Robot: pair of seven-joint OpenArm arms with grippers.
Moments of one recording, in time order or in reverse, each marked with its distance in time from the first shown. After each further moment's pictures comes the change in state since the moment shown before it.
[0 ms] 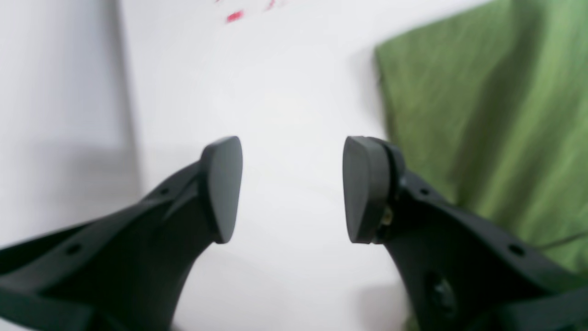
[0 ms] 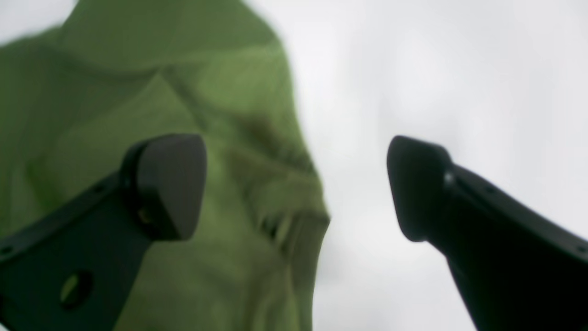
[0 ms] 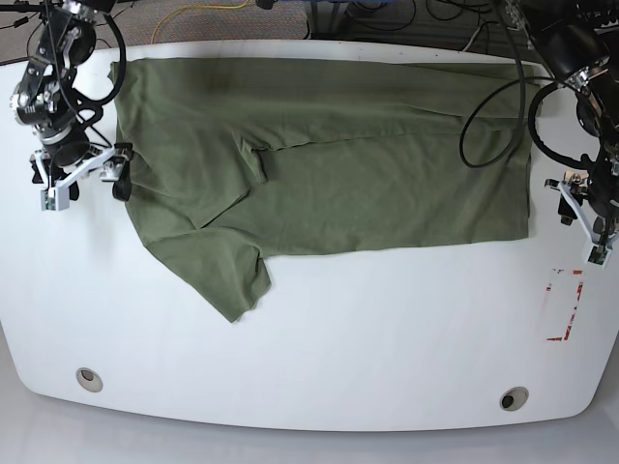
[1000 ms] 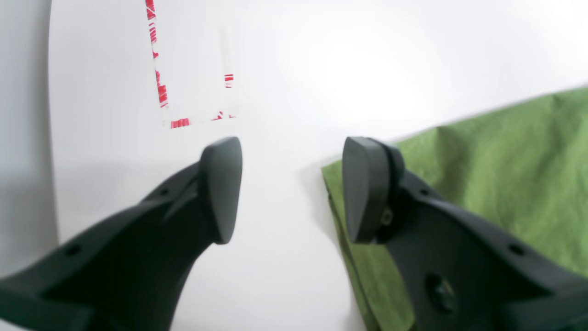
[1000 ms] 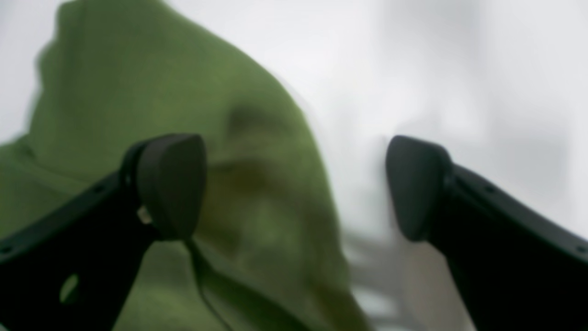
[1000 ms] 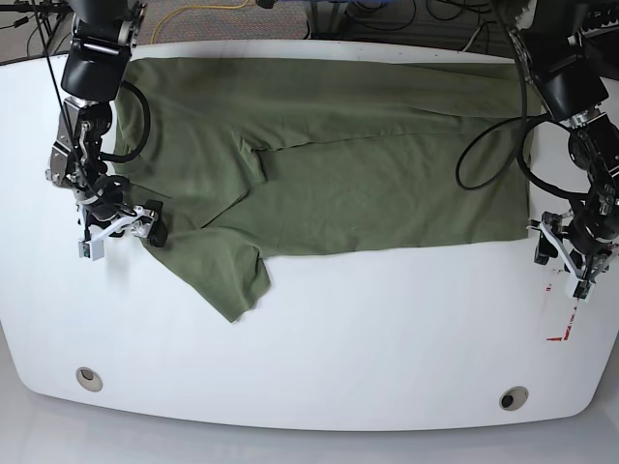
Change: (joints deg) left arm -9.1 0.0 5.7 -16.5 0.4 1.1 -13.6; right arm 24.2 2.1 -15.3 -40.0 0.3 0.0 12.3
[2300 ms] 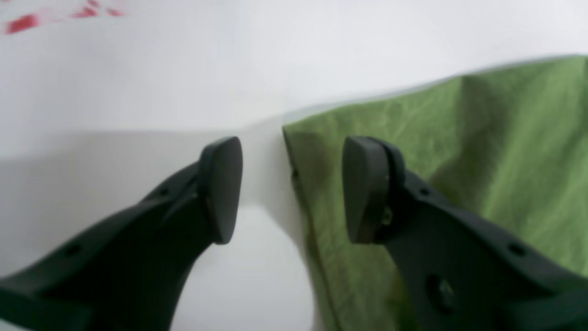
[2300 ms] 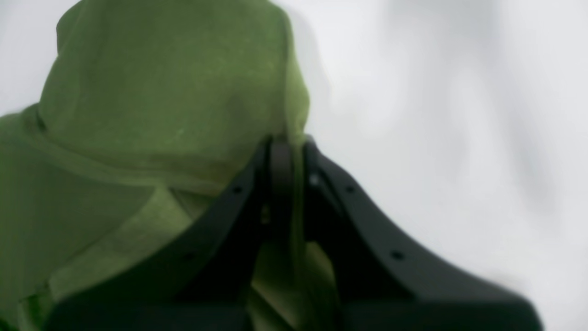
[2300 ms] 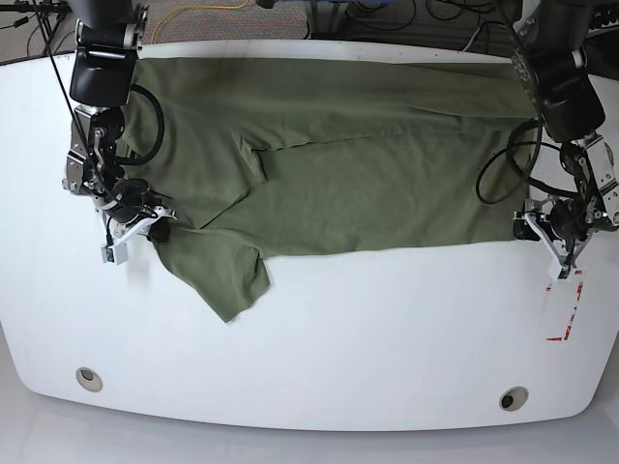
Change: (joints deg) left arm -5.8 -1.0 1.9 -24.9 0.2 0.6 -2.6; right arm 1.4 -0.9 -6.0 -1.4 -0.1 -0.3 -0.4
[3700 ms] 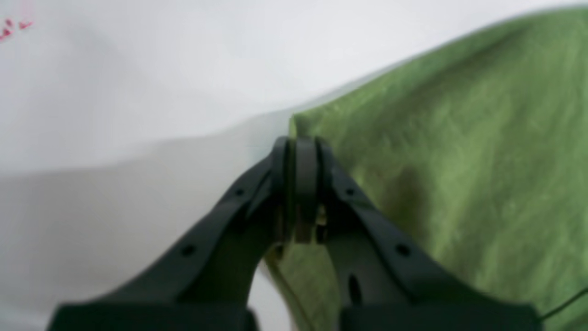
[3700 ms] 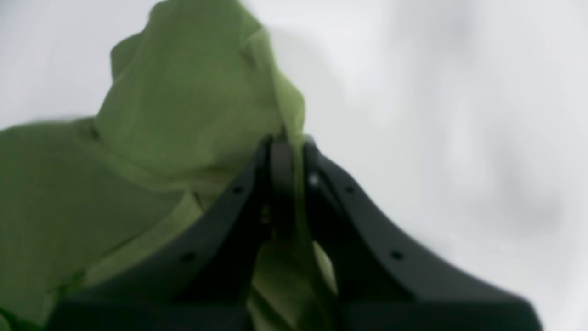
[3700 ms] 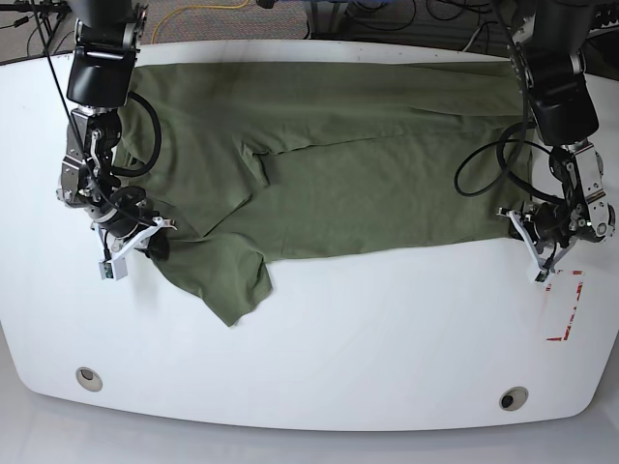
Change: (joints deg) left arm -0.9 0.8 6.8 1.3 -0.3 -0.3 3.3; right arm -0.2 0.5 0.0 8.2 0.1 0.0 -3.1
